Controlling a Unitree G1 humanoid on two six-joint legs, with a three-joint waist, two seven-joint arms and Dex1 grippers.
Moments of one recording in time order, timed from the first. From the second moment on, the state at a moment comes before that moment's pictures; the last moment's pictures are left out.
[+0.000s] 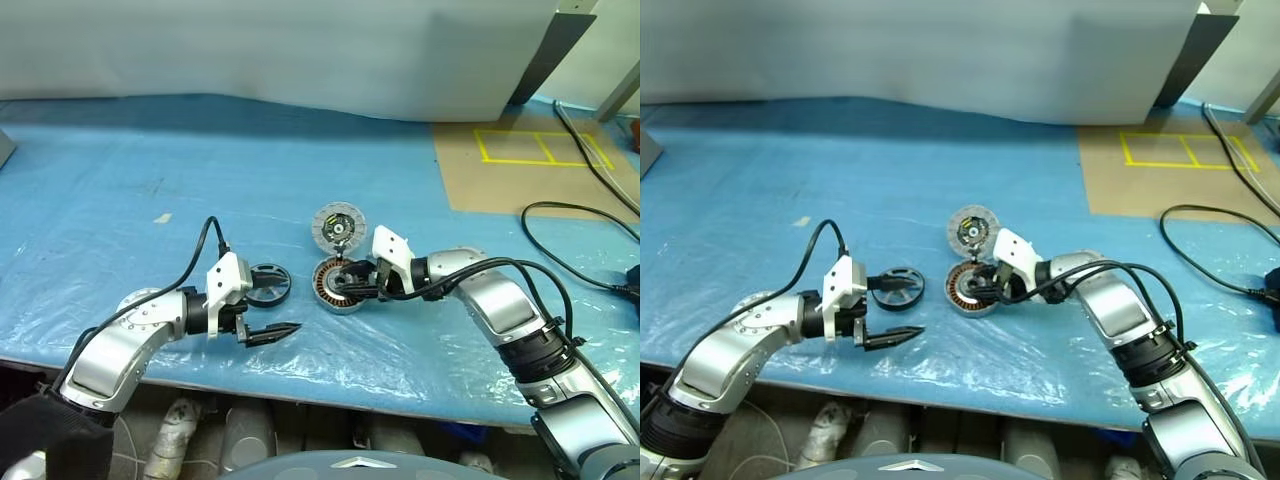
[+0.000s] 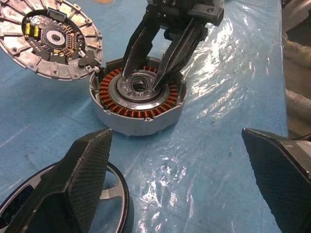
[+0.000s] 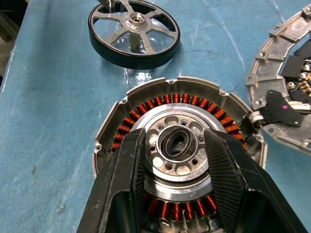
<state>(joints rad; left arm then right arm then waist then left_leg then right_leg) -0.07 0.65 -0.12 -0.36 -0.45 0.38 -1.00 -0.44 -0.60 0.31 -0.11 0.22 0.55 1.04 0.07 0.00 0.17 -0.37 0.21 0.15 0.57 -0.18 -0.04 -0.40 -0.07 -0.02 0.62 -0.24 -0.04</state>
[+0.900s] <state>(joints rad) -0.06 0.62 -0.12 -0.28 -0.41 0.30 -1.03 -0.41 -0.57 0.34 -0.08 0.14 0.42 0.98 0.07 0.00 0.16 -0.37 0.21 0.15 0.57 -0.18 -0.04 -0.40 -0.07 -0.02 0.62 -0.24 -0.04</state>
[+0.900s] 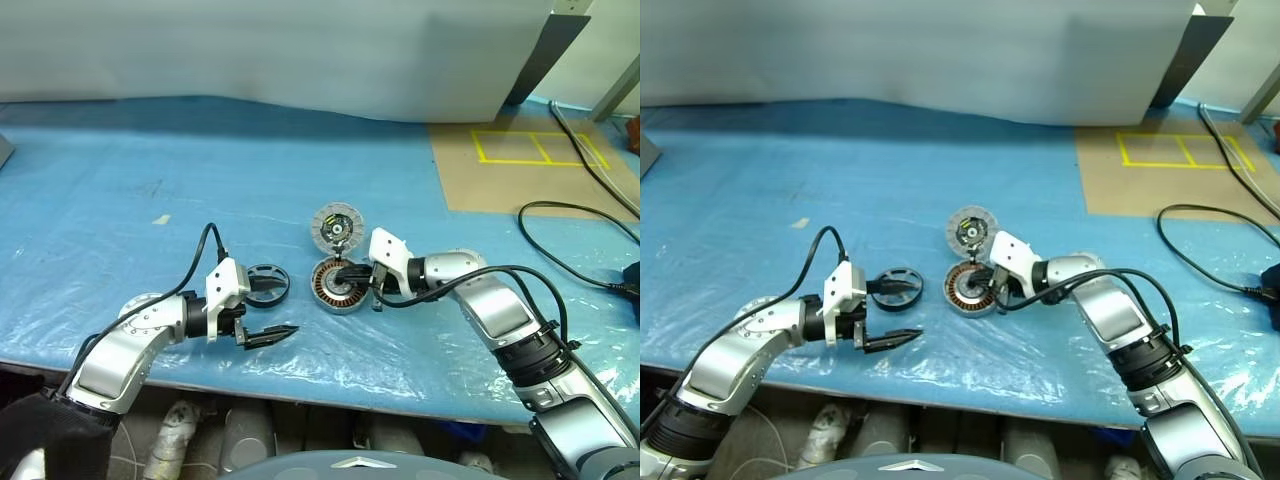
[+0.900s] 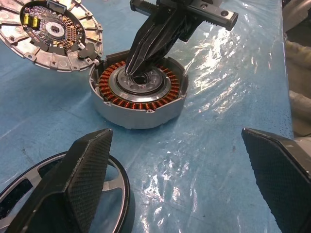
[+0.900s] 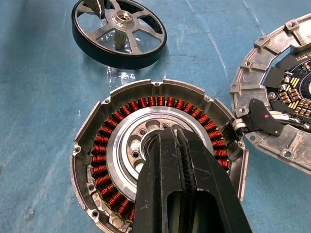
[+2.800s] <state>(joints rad) -0.07 0.58 -0.12 -0.18 -0.39 0.24 -1.05 -0.46 -0.52 0.32 -0.10 0.25 0.57 0.99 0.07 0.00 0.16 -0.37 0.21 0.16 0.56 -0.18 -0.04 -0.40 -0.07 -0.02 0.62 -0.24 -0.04</state>
